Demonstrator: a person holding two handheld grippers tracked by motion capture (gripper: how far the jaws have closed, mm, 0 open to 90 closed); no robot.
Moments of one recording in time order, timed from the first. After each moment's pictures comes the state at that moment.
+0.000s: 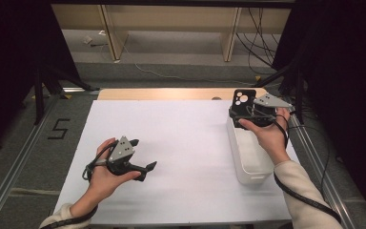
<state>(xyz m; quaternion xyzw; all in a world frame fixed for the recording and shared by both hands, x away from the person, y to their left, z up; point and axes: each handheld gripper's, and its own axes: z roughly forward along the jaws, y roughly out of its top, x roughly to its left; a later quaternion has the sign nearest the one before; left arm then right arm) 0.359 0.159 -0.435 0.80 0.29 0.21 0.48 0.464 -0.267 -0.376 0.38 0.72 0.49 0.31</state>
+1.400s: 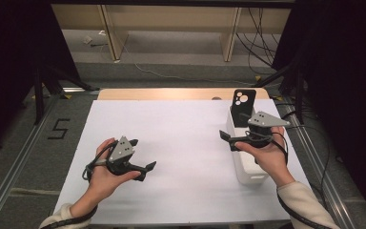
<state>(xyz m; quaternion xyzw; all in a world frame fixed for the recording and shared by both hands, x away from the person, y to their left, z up) 0.359 0.160 -0.437 0.80 0.30 0.21 0.48 0.407 -0.246 -0.379 0.32 0.76 0.52 0.25</state>
